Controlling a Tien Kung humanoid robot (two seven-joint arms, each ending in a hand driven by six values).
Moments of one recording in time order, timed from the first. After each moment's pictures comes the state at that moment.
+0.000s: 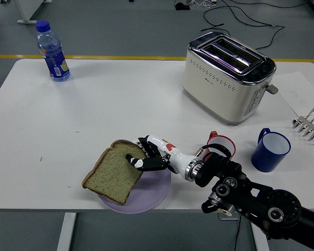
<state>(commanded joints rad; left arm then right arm) -0.11 0.06 -0.80 -0.18 1.10 0.10 0.27 0.66 -0.10 0.44 1.34 -0.94 -0.23 -0.12</state>
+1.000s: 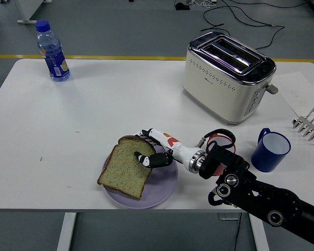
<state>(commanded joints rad) -0.10 0.06 -0.79 -0.18 1.10 0.10 0.27 0.66 -0.11 0.50 1.33 -1.23 -0.16 -0.18</state>
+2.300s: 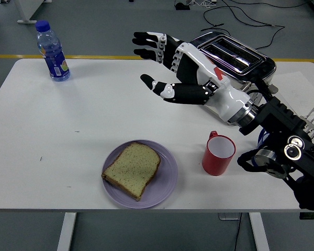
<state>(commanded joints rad) -0.11 0.07 -0.78 -0.18 1.08 0.11 0.27 0.67 -0.30 0.89 1.73 -0.80 -0.08 0.16</state>
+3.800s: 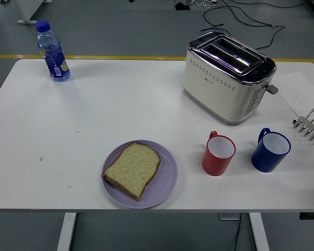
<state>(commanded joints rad) -0.08 0.06 -0.84 -0.18 1.16 0.10 0.28 0.36 -0.44 1.53 1.19 -0.17 -0.19 0.18</state>
